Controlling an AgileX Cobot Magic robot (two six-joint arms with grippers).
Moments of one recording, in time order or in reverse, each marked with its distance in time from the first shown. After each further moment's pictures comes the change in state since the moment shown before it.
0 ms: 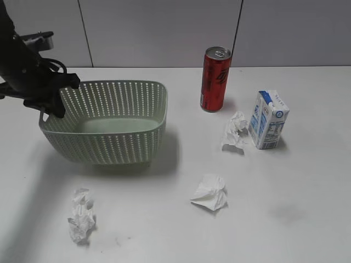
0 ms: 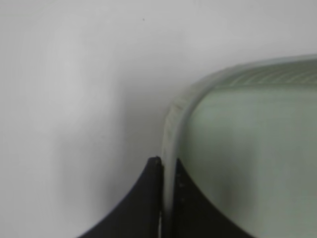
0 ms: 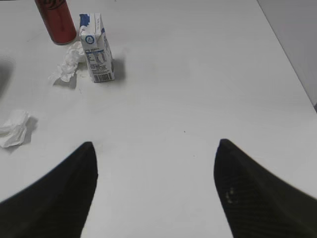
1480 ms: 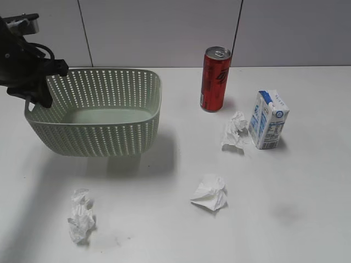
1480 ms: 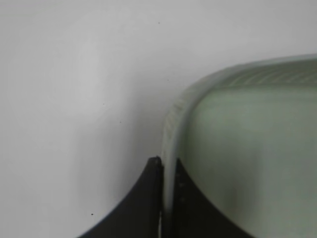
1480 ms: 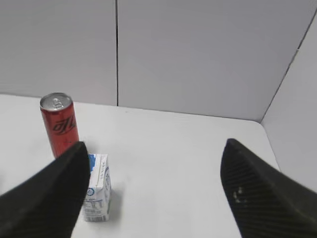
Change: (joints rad) left arm 0.000 -0.083 0.000 0.064 0.062 -0.062; right arm 0.005 0.752 -0.241 0.097 -0.692 -0.223
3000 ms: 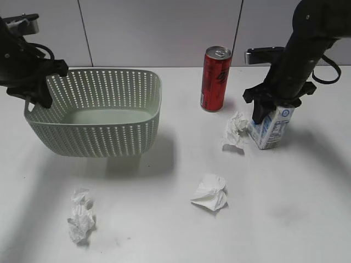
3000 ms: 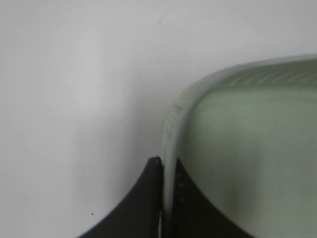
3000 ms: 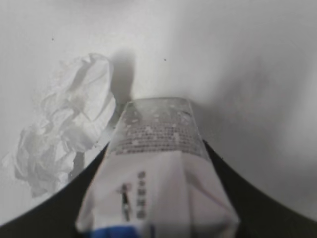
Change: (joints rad) left arm 0.000 0.000 0.000 0.000 0.004 0.000; right arm 0.159 1.403 -0.829 0.031 0.558 0.060
